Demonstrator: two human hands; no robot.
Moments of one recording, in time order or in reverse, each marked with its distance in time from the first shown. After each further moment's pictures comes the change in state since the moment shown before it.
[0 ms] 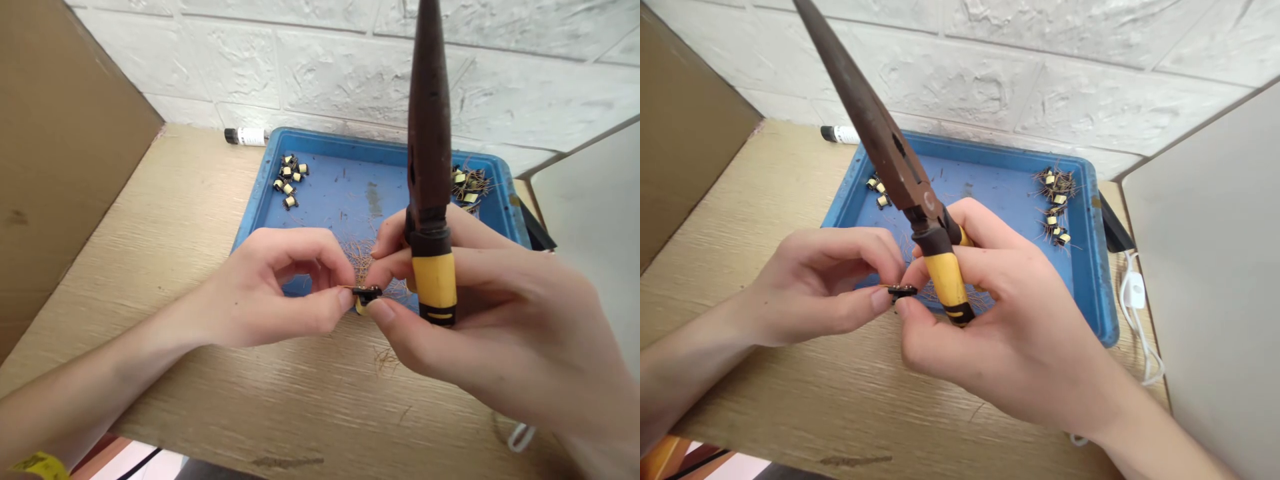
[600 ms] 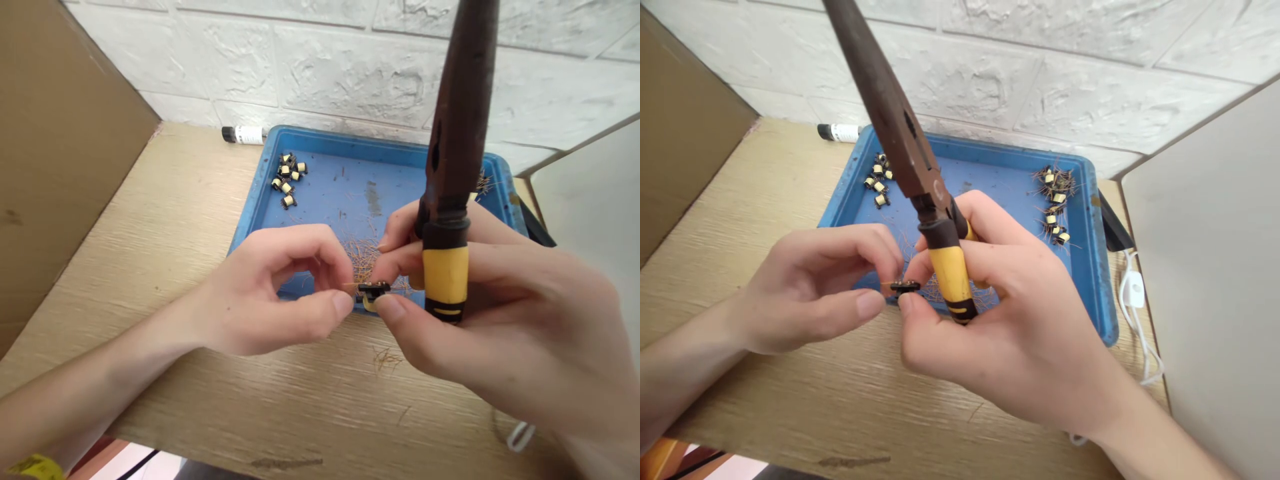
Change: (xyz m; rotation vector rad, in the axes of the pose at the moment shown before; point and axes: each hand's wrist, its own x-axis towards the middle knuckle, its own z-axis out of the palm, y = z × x) left_hand 0.001 0.003 -0.001 -0.015 -0.026 0.001; right_hand -0.003 0.003 0.001 -0.052 0.068 -0.009
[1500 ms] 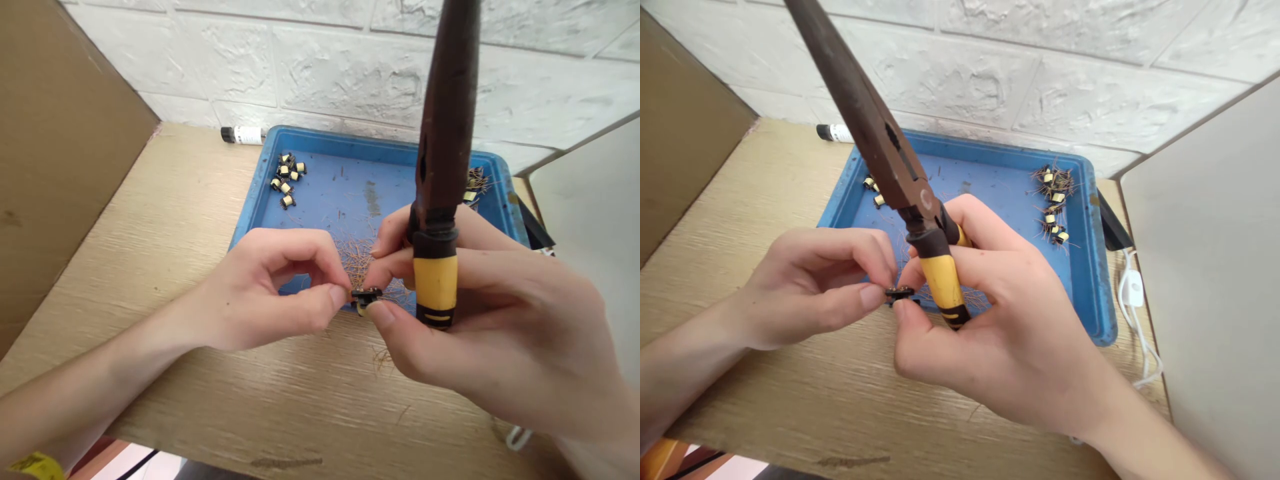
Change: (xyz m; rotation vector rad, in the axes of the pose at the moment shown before) left_hand -0.001 -0.002 0.000 -0.010 0.008 -0.029; right_hand 0.000 0.000 0.001 -0.023 -0.017 -0.029
